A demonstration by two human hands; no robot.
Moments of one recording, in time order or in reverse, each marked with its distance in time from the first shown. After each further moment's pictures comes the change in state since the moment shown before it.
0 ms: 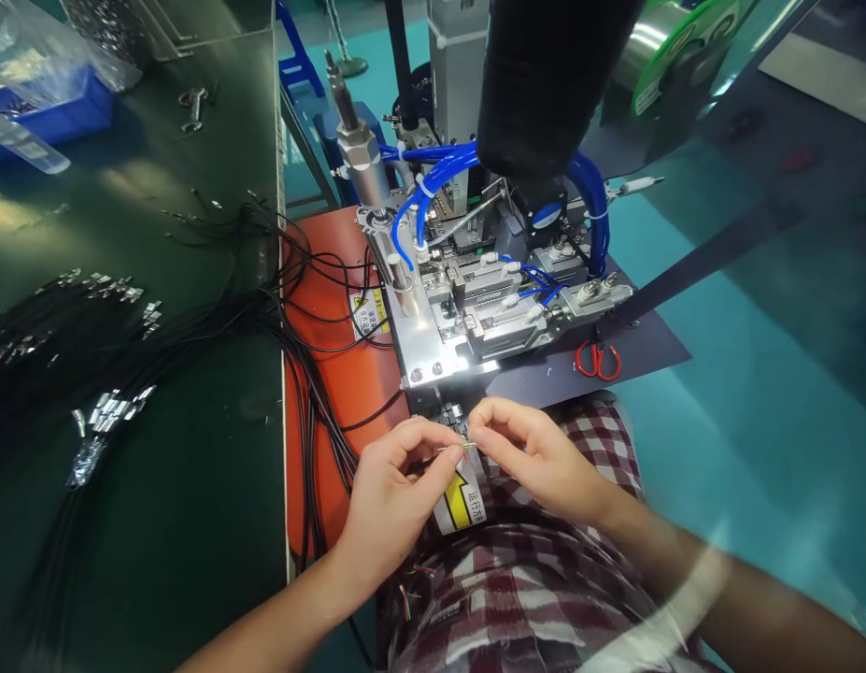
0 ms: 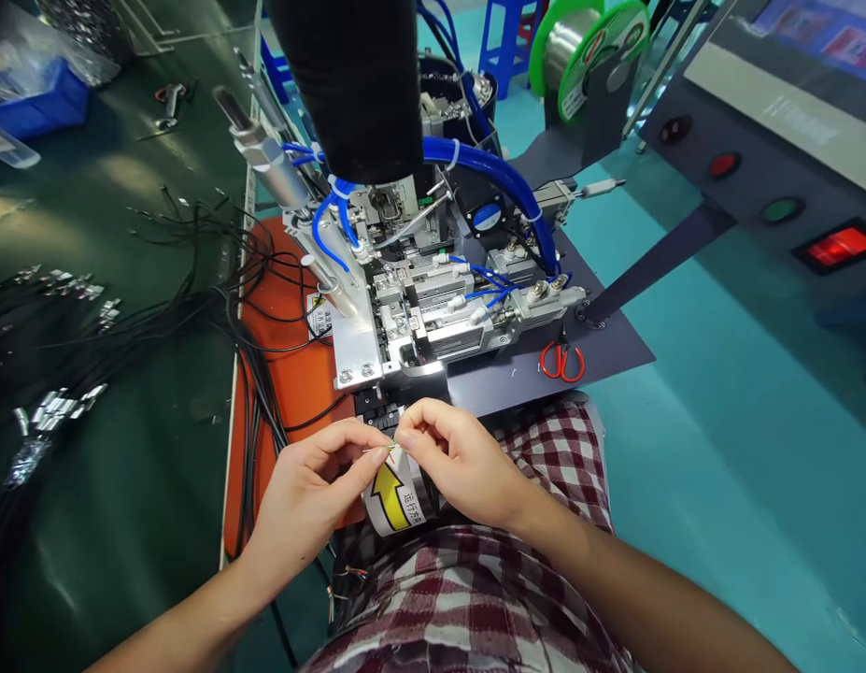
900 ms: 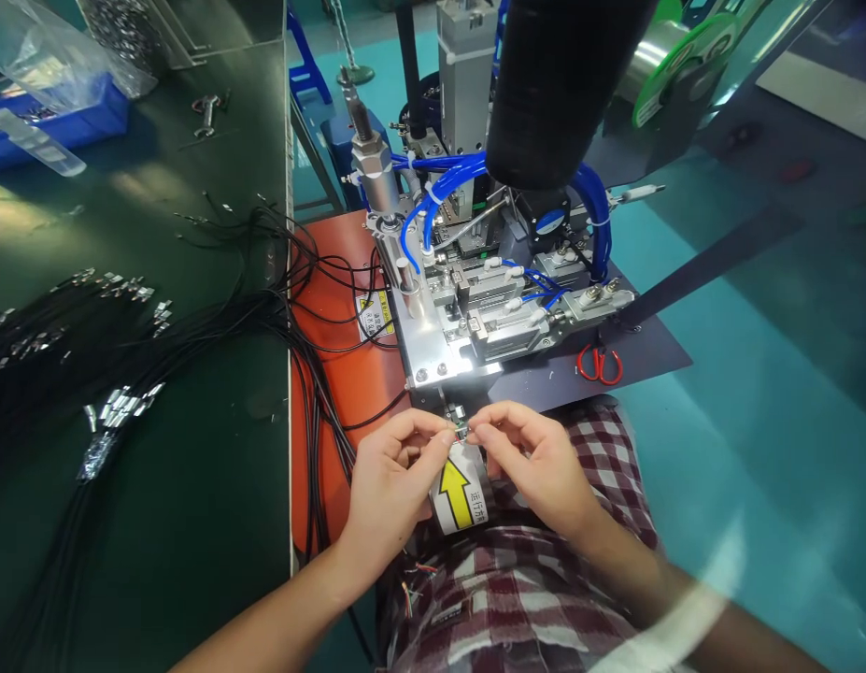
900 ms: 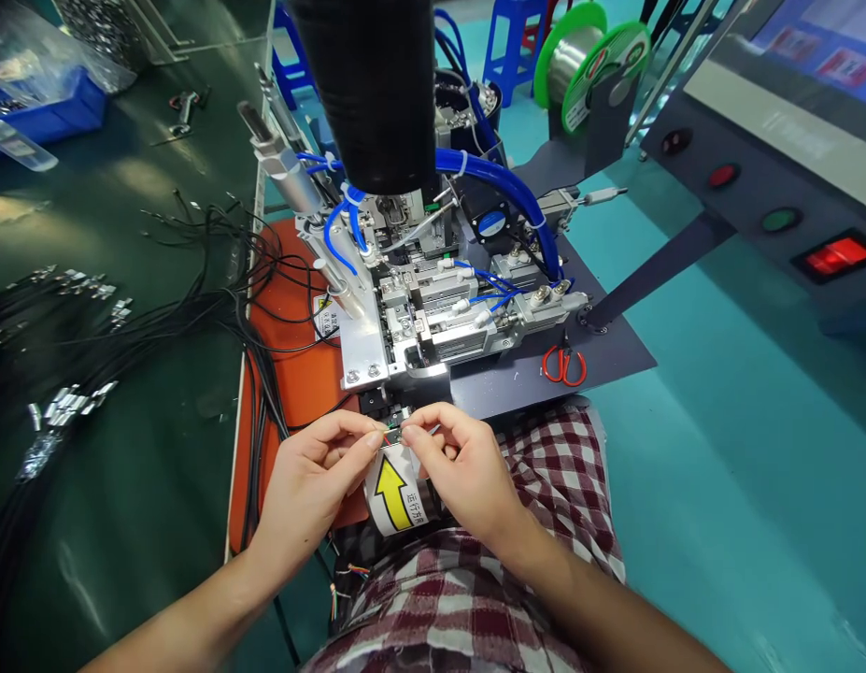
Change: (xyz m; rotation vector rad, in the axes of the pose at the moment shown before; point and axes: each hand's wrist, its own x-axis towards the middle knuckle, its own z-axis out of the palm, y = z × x) left_hand 0.002 0.001 0.002 -0.184 0.103 -0.167; right_hand -0.006 0.008 0.018 0.089 0.270 0.112
